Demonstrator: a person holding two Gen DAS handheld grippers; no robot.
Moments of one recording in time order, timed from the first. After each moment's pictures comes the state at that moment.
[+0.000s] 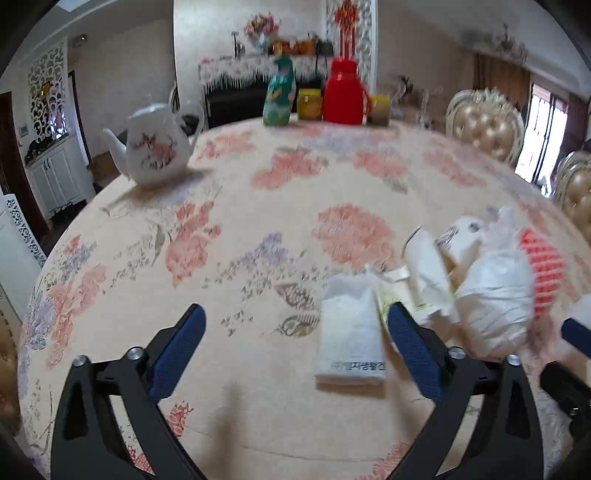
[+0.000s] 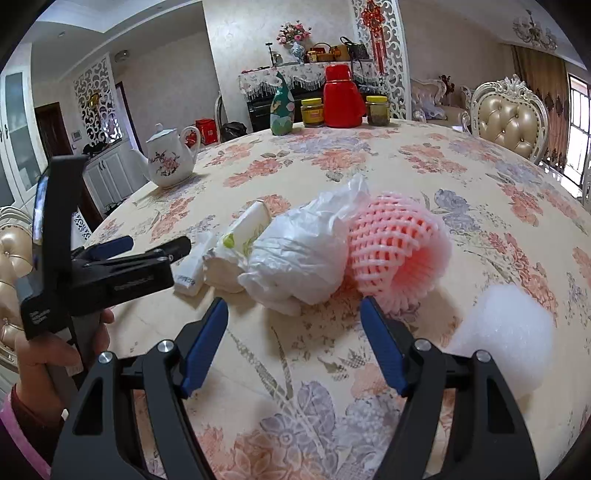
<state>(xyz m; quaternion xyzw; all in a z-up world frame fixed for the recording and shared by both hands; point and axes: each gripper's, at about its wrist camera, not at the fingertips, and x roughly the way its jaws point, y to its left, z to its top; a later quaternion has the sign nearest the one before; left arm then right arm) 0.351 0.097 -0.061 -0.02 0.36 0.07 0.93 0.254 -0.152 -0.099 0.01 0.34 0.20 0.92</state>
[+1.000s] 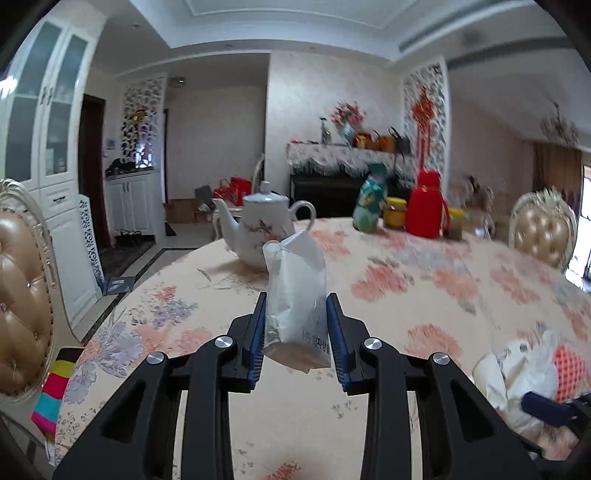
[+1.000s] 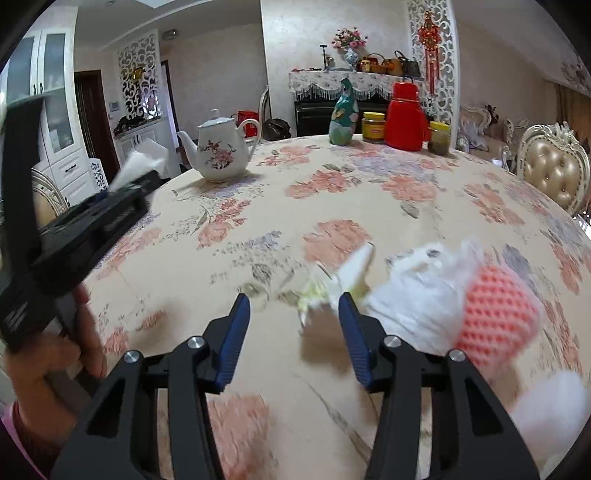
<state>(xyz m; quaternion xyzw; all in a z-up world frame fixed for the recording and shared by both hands) 0.294 0.150 -0.007 -0.06 0.16 0.23 0.96 0.275 -0.050 -0.082 -0.05 0.32 0.26 0.91</state>
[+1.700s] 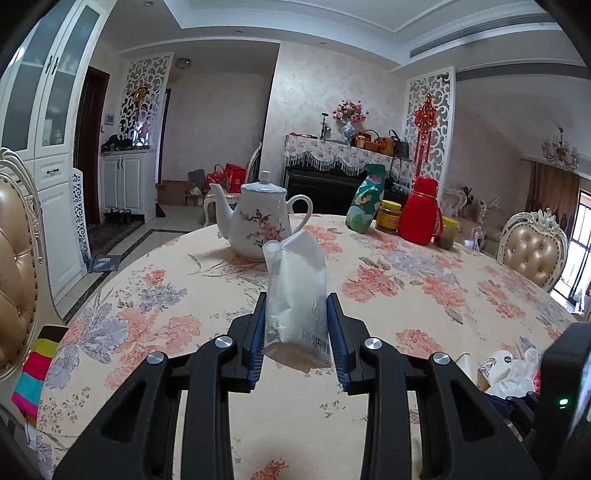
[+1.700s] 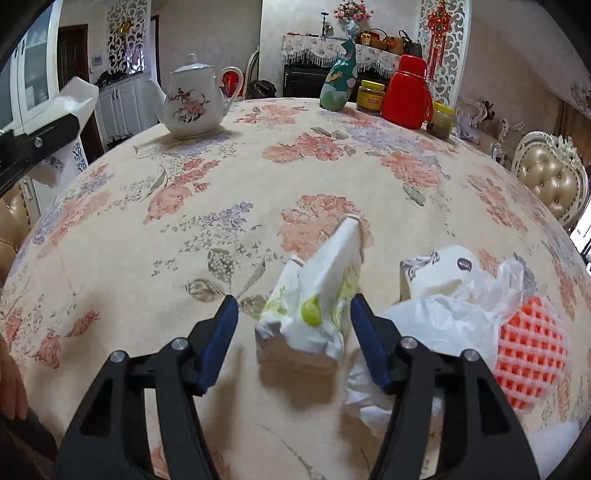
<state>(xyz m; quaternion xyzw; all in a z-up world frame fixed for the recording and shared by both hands) 0.294 0.162 -0.012 -0.11 0.17 0.21 0.96 0.325 -0.012 -0.118 -0.14 0.37 0.21 0.89</state>
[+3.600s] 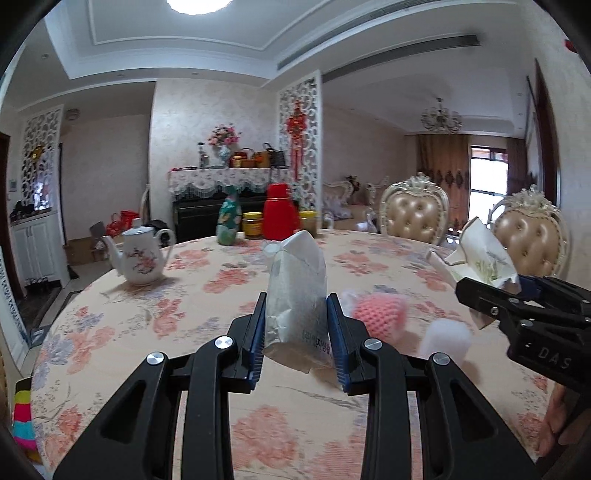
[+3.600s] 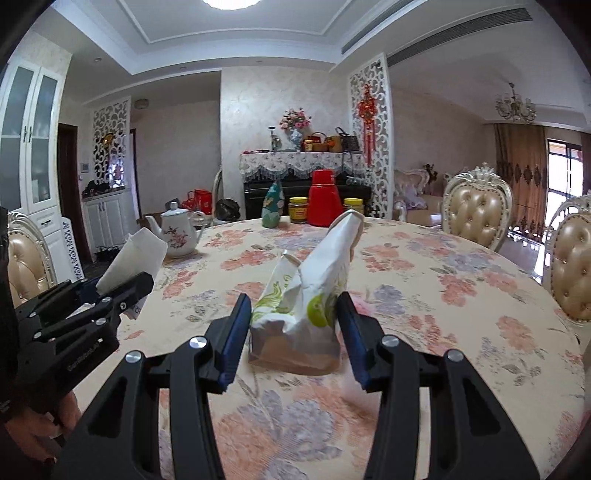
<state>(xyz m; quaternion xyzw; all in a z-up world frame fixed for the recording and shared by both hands) 0.169 -0.018 0.019 0.00 0.13 -0.02 0.99 0.145 -0.224 -0.022 -0.01 0.16 0.17 0.97</state>
